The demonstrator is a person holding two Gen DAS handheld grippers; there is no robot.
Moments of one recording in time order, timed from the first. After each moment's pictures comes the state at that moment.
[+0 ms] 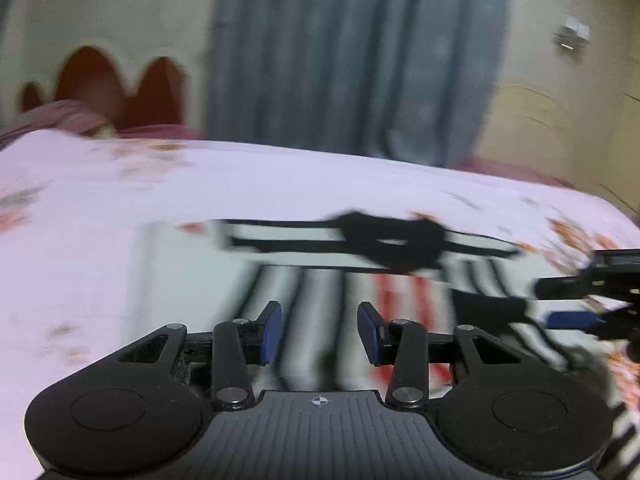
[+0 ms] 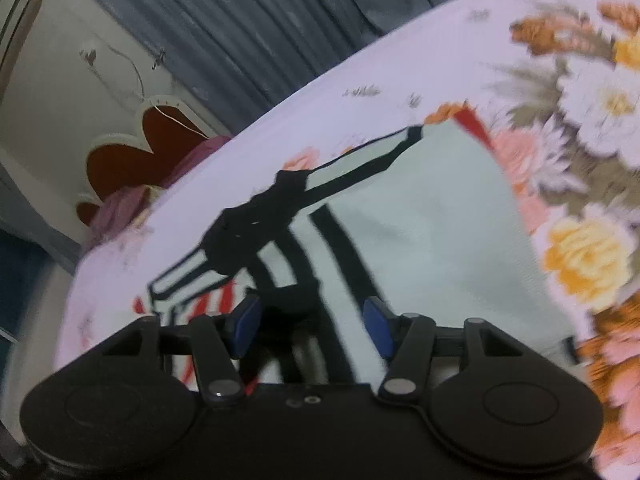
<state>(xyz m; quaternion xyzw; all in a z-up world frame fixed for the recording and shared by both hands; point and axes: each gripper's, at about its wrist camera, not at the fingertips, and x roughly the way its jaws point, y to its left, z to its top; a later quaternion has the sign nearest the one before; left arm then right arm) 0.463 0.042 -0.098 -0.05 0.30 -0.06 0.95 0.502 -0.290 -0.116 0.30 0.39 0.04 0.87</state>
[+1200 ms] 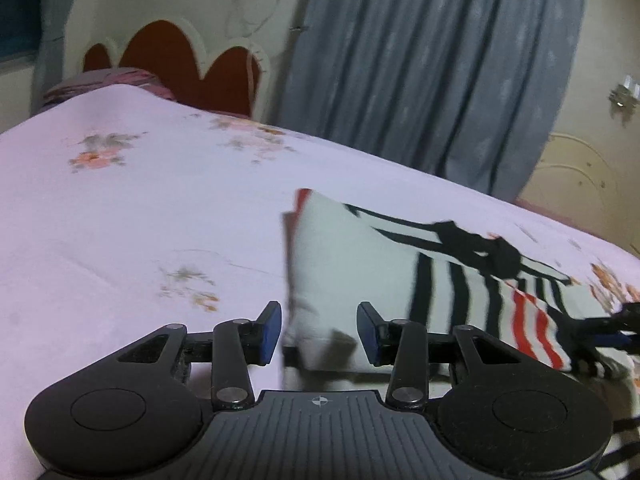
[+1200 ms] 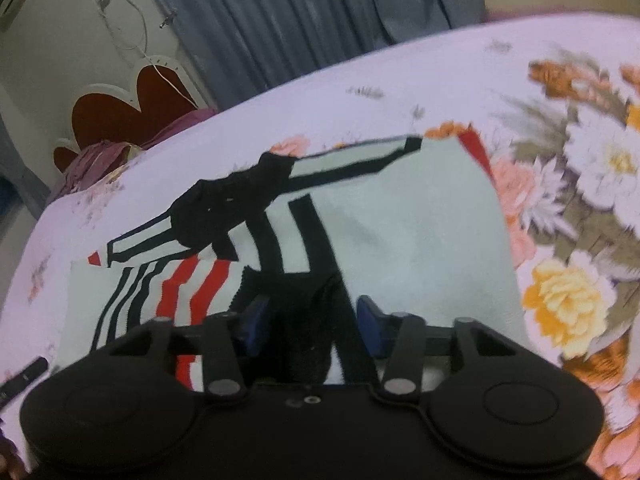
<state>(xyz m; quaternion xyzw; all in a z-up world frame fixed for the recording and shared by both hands) 0.431 0.113 -0.126 -0.11 0.29 -0.02 0.95 0.506 -0.280 -0.122 0.18 0.41 0.03 0.89</state>
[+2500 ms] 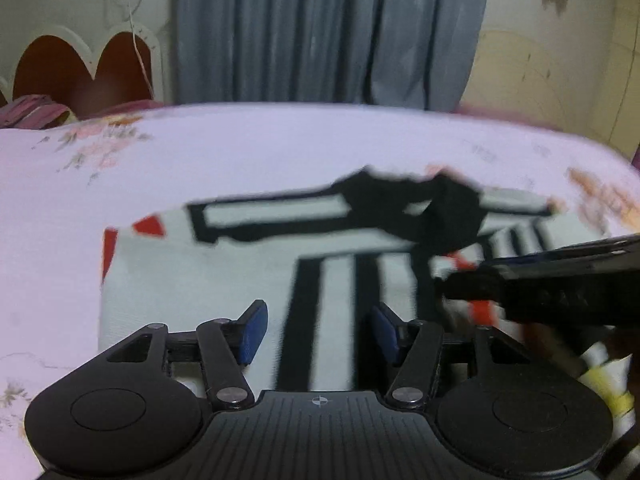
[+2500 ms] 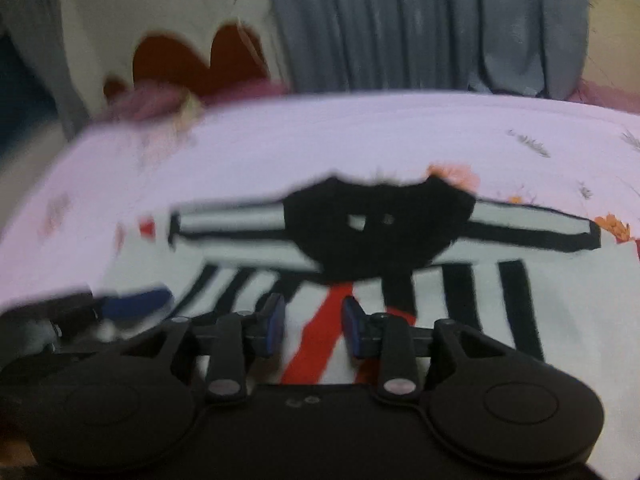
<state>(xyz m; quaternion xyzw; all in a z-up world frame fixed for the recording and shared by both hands) 0.552 0.014 -0.141 0.01 0.37 -0.12 0.92 0.571 -0.150 -0.130 0.03 0.42 0.09 0.90</state>
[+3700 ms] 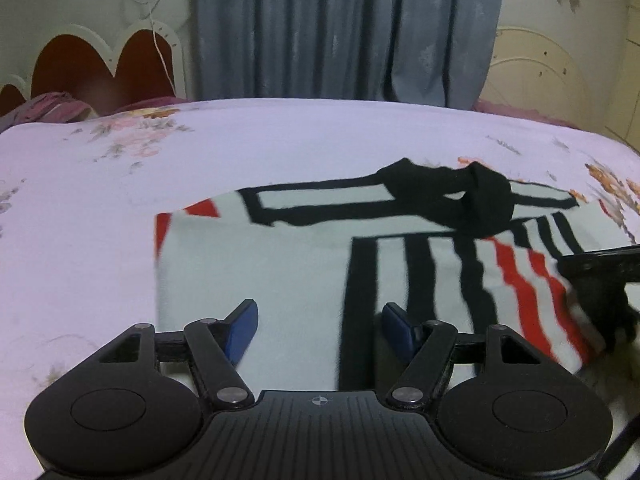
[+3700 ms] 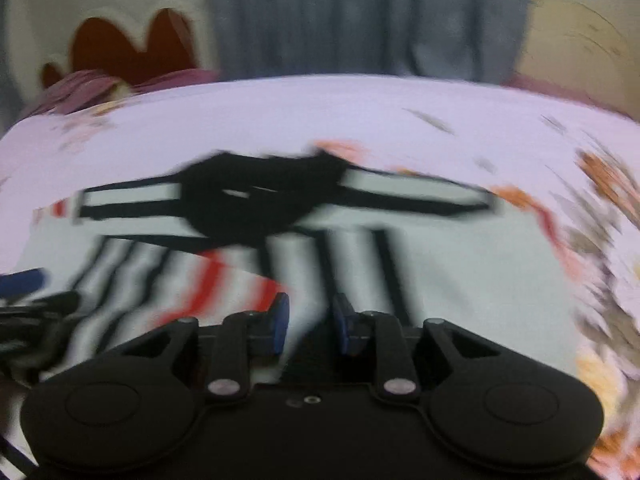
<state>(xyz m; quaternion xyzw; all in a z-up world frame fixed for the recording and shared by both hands) 0.538 0.038 -0.138 0.02 0.37 -0.09 0.93 0.553 -0.210 -0.133 0.02 0.42 -0.02 0.91</state>
